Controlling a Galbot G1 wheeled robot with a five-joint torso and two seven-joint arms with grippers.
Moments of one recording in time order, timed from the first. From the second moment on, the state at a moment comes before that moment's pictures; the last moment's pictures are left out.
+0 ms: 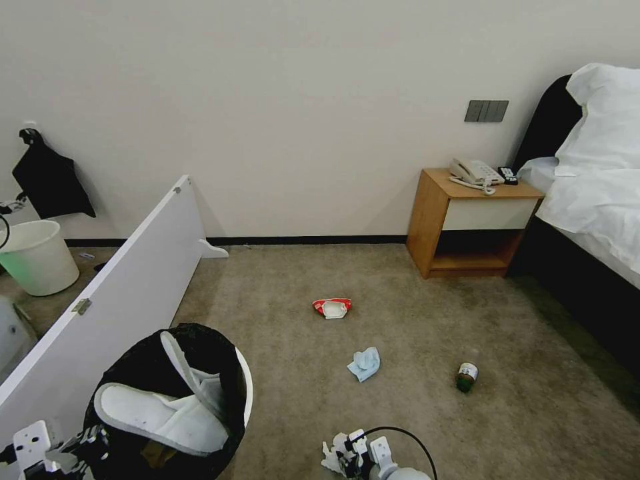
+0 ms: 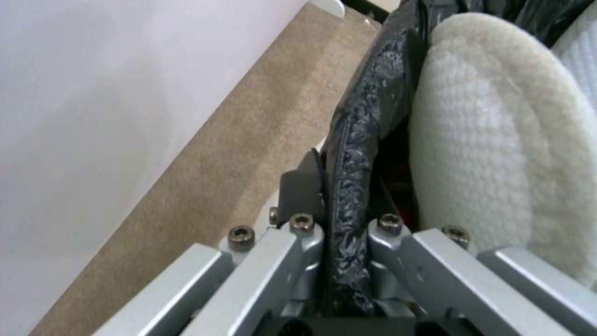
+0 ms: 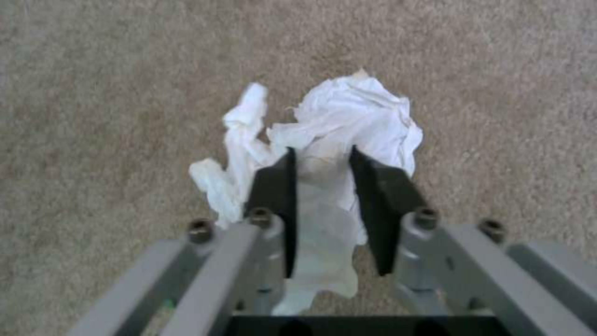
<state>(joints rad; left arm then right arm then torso) 1.90 -1.39 -1.07 -2.49 -0.97 0.60 -0.30 -1.14 1.27 -0.05 1.37 0.34 -0.46 0.03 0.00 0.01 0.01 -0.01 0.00</state>
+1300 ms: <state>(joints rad) 1.92 -1.33 -1.05 -2.50 -1.00 0.61 -0.31 -1.19 1.17 0.13 1.74 0.43 -0.21 -0.07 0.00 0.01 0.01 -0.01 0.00</state>
